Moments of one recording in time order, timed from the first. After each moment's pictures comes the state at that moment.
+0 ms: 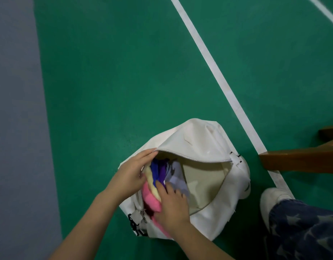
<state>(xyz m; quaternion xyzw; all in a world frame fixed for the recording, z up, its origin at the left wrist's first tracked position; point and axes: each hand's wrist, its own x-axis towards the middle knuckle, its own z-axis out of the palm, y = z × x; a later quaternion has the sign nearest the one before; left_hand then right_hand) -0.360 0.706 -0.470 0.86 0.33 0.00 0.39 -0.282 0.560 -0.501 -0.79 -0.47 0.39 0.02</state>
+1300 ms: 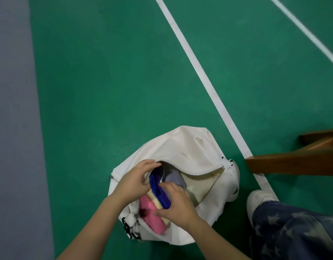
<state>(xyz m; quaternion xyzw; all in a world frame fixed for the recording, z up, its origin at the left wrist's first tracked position) -0.341 0.686 -0.467 0.81 0.35 -0.07 0.46 -0.237 0.543 -0.491 -0.76 -0.43 0.45 0.18</state>
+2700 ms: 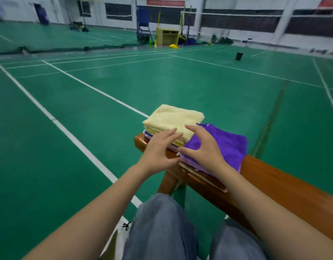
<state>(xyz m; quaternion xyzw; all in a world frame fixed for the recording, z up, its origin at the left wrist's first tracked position) -0.031 0.446 -0.110 0.92 -0.07 0.21 0.31 0.030 0.282 -0.081 -0.85 -0.34 -0.09 0.39</state>
